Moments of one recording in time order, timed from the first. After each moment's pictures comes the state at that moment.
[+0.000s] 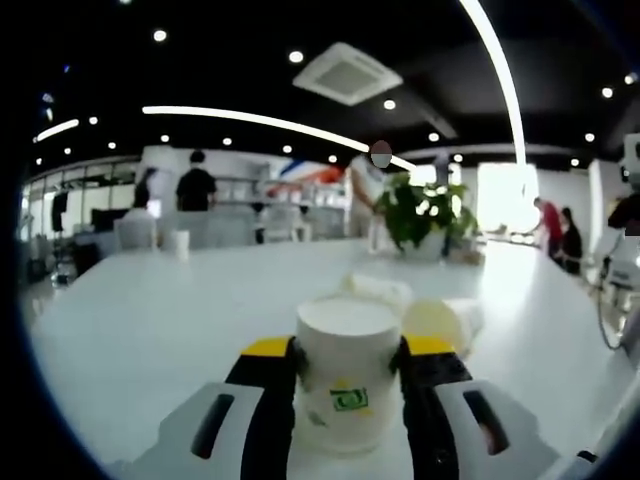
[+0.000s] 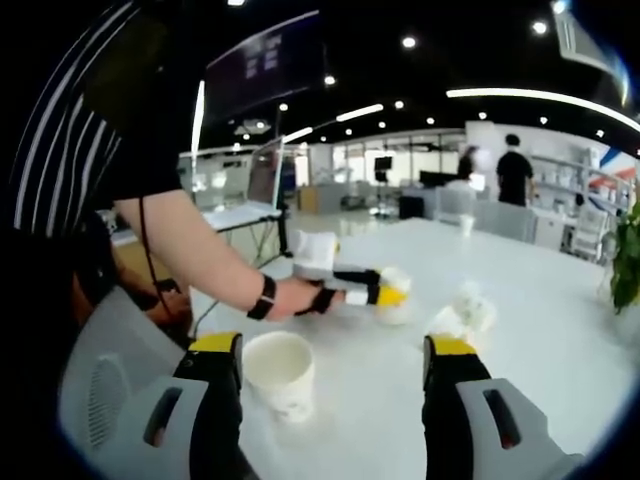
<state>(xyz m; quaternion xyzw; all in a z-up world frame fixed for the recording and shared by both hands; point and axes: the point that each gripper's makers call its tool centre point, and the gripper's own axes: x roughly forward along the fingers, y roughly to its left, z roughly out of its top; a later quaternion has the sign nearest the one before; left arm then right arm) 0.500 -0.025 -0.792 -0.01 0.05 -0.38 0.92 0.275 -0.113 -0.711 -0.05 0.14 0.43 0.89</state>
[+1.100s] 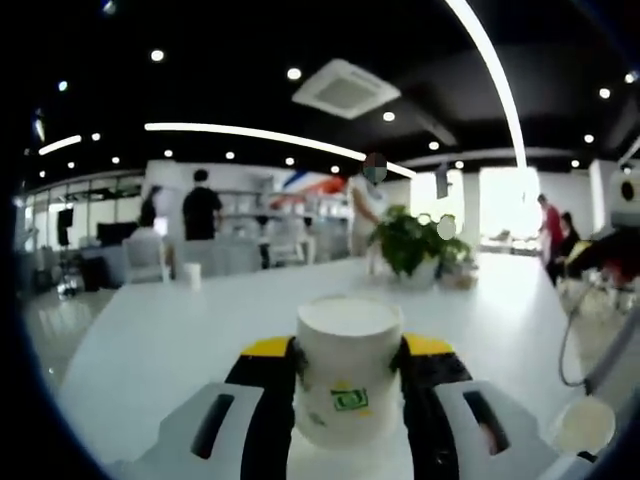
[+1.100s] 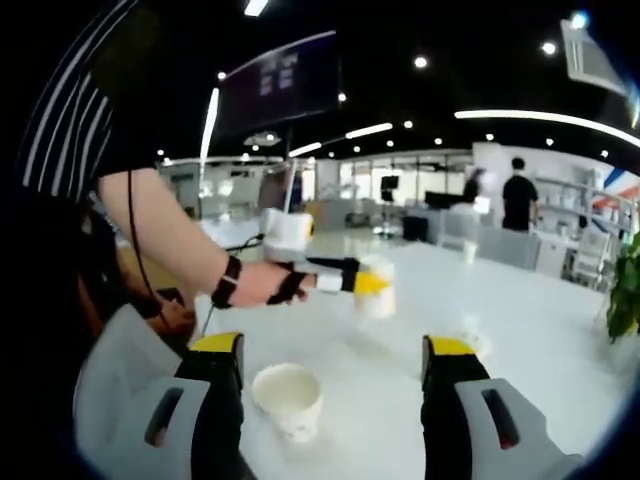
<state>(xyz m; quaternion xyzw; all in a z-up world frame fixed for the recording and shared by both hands) 0.444 -0.005 -0.696 0.00 0.03 -0.37 0.93 0.266 -0.107 -0.671 -0.06 0.10 0.44 0.89</state>
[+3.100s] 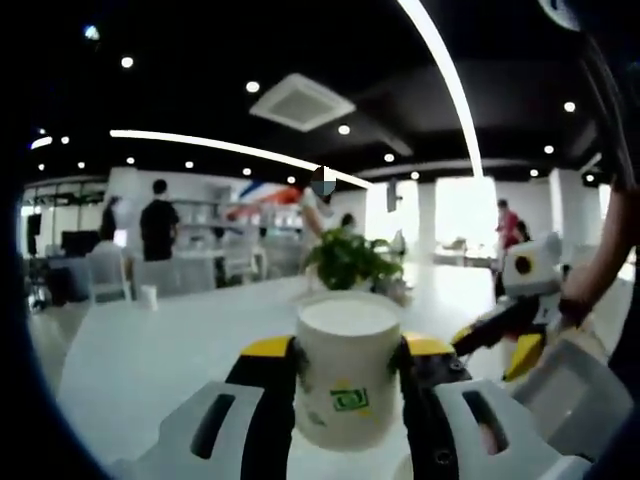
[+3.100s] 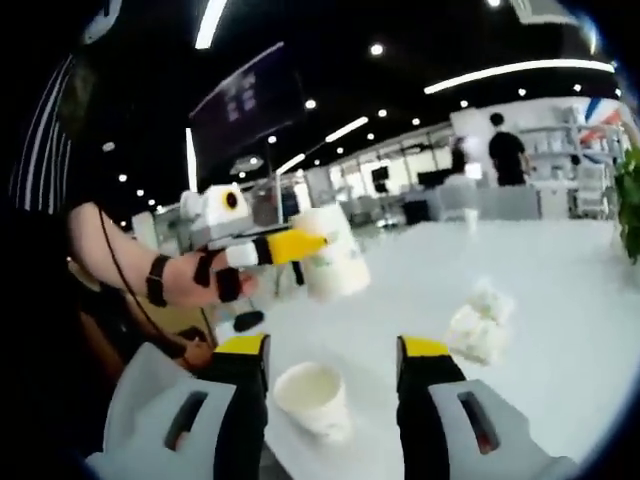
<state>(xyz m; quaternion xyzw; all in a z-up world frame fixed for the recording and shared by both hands) 0.340 -0.047 -0.634 -0.01 0.02 -0.46 0.89 0.272 -0.116 -0.689 0.08 0.14 0.44 0.88</state>
